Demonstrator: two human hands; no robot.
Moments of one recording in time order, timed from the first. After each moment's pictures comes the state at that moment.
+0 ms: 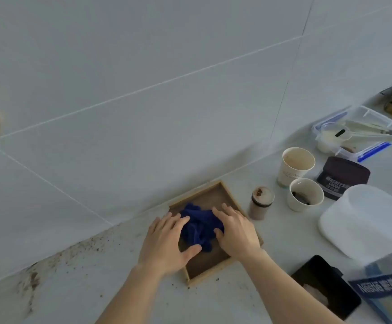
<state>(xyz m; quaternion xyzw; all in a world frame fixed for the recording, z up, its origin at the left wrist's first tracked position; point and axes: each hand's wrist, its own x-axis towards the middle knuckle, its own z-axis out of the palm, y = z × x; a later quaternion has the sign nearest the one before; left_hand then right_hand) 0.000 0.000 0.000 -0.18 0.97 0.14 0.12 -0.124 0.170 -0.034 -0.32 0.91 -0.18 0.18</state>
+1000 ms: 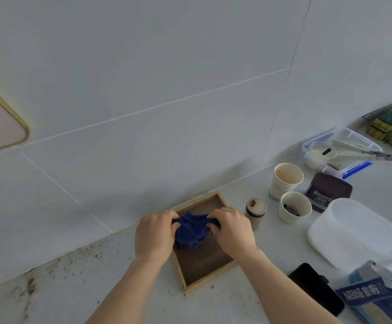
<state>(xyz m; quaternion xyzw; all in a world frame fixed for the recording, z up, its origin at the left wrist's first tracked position) -0.016 0.001 0.052 -0.28 0.95 0.10 -0.04 -0.126 0.170 0.018 -0.34 0.90 -0.24 0.07</state>
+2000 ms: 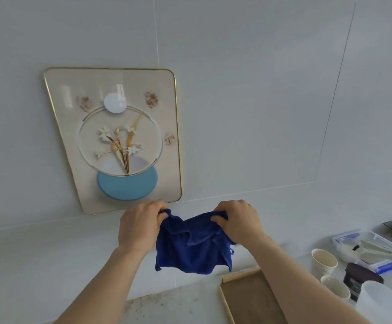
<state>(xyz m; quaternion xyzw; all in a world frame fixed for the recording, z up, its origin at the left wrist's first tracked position) 0.186 -0.119 0.308 -0.30 0.91 0.03 -0.30 0.014 0.062 0.307 -0.40 0.88 -0.26 -0.06</state>
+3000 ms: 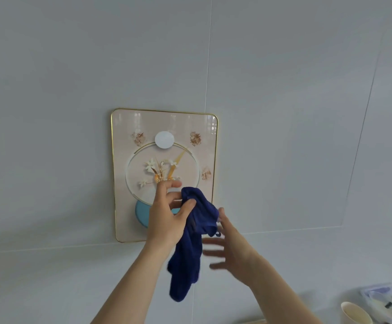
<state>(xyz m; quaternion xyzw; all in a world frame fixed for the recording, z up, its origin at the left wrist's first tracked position) 0.217 -0.136 0.389 -0.14 0.70 0.47 -0.52 0.103 -0.006 0.360 -0.23 0.65 -0.63 0.36</state>
